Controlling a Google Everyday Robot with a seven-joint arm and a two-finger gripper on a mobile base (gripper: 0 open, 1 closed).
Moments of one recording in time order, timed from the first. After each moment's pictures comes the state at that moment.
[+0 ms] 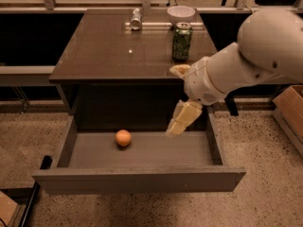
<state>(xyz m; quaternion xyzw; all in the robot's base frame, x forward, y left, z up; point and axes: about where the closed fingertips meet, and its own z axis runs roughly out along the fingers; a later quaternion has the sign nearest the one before) 0.515 -0.064 0.864 -0.65 0.68 0.11 0.33</state>
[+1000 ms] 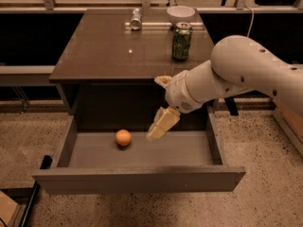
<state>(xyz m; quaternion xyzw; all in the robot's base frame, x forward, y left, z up) 0.536 -0.014 0.819 -0.63 0.68 0.17 0.35</state>
